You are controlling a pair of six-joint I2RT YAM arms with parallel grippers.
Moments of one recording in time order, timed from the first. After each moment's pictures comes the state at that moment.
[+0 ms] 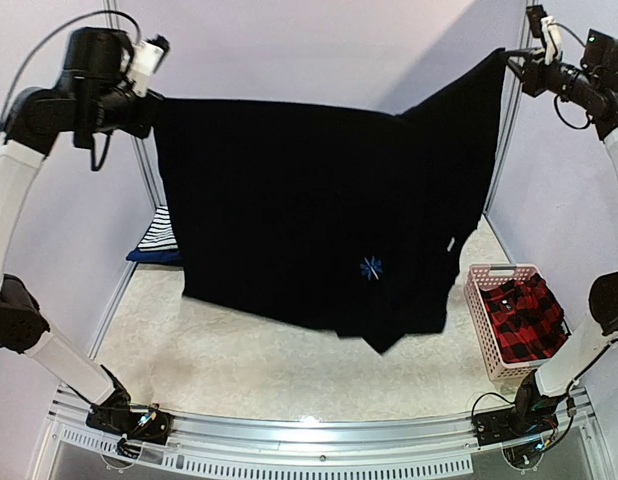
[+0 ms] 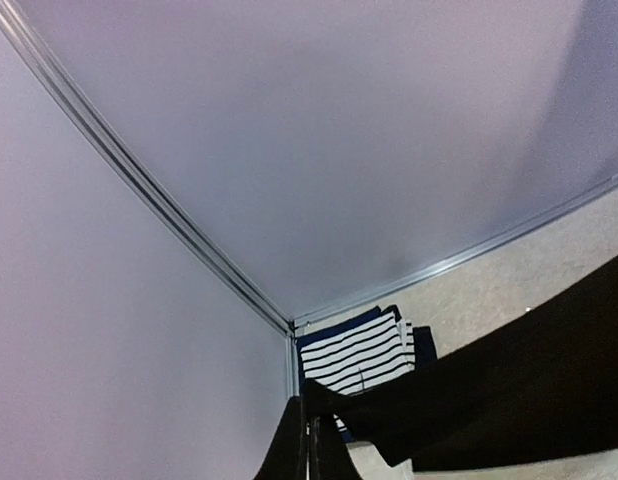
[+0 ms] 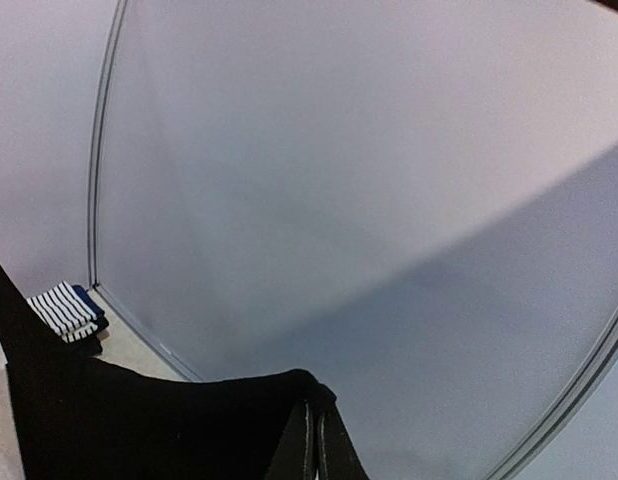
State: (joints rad) left arm -0.62 1.50 2.18 -1.07 -0.69 0.27; right arm -0.05 1.56 2.18 -0.56 -0.60 -0.21
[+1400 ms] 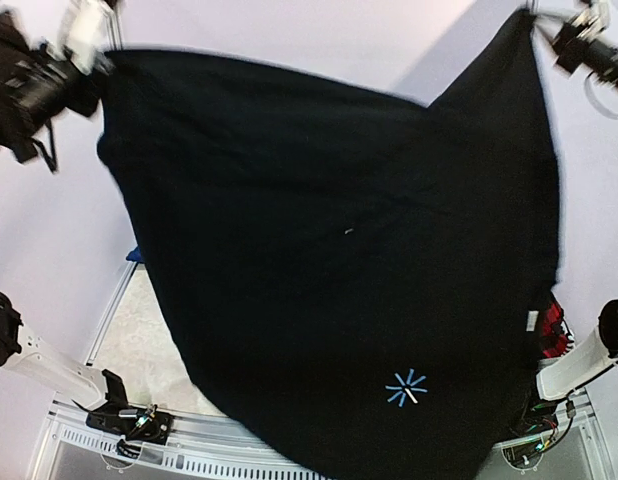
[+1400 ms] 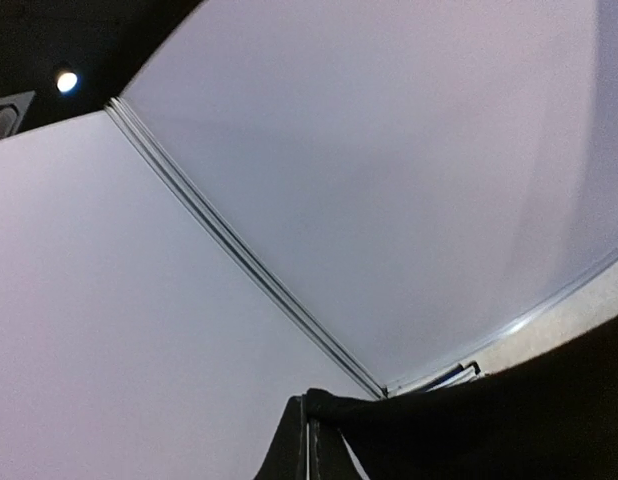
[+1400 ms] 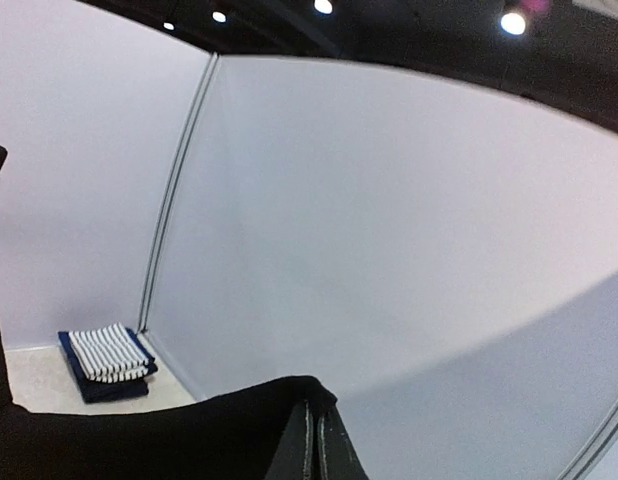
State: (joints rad) left arm -1.05 1.30 2.12 -0.68 -1.13 0.77; right arm -0.05 1.43 2.28 -0.50 -0.76 -0.11
